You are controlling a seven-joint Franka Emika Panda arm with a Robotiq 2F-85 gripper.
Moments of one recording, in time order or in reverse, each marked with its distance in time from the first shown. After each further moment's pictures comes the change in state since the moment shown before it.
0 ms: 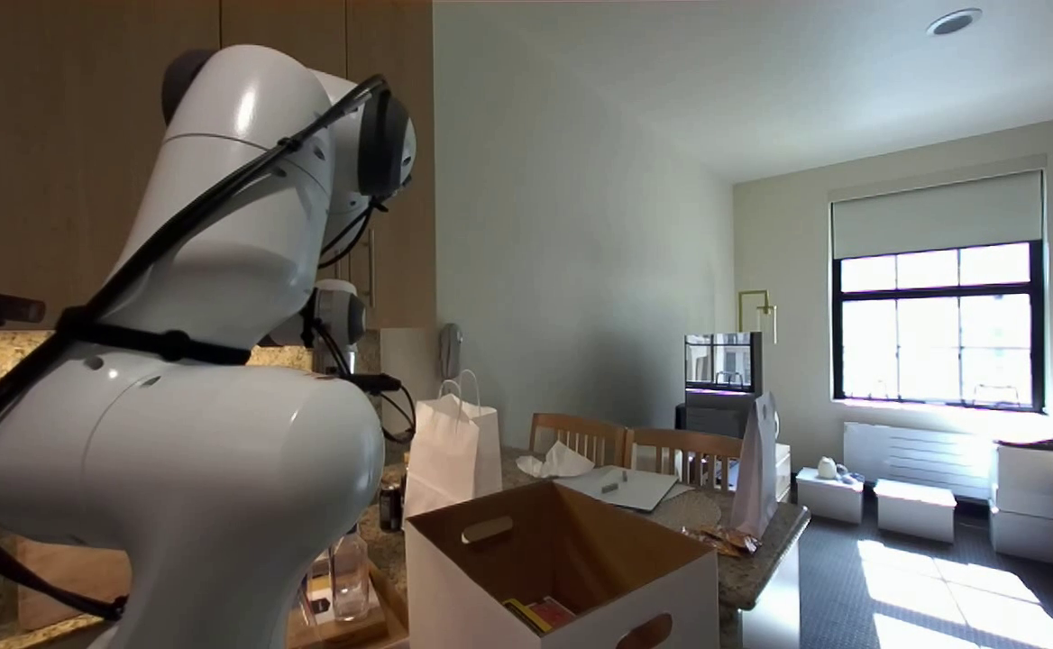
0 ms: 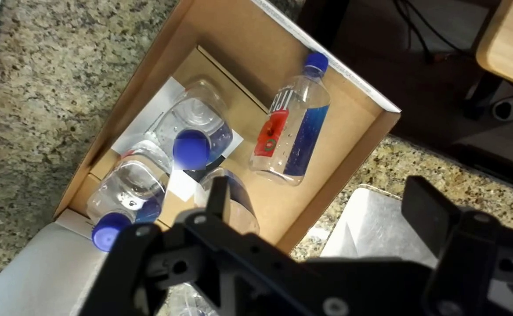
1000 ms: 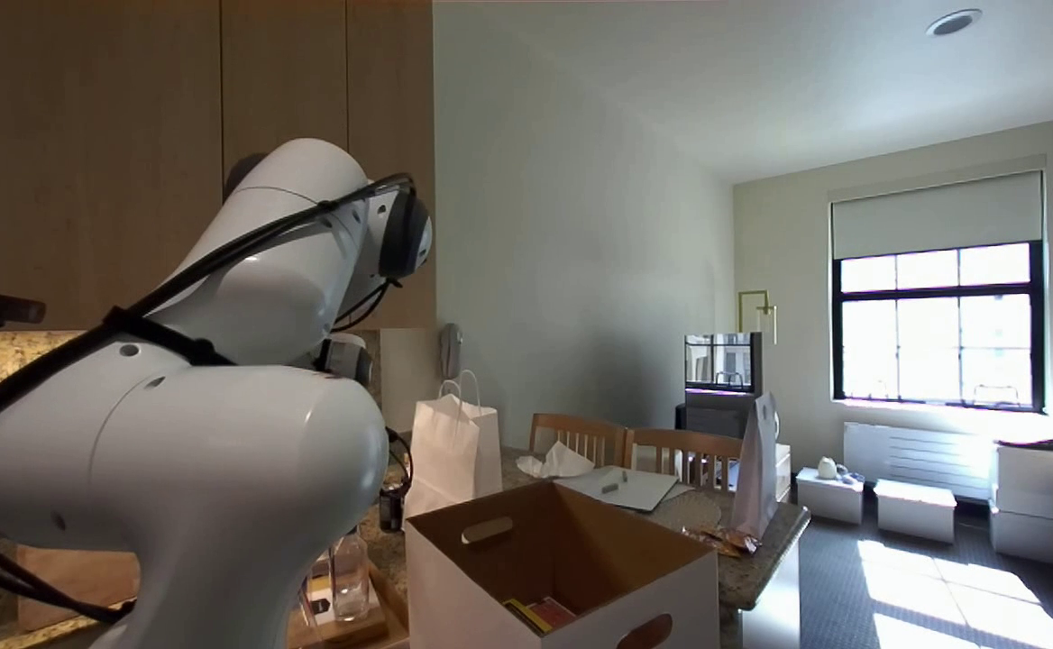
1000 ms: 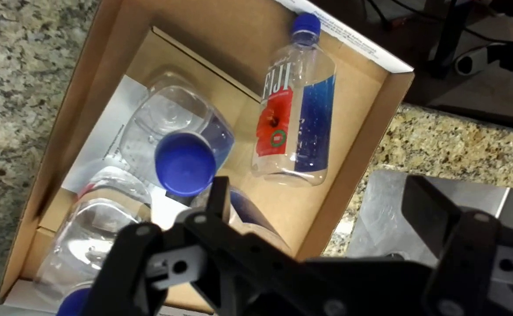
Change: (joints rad) arm 0.080 0.330 -0.051 0.250 -0.012 -0.068 0.167
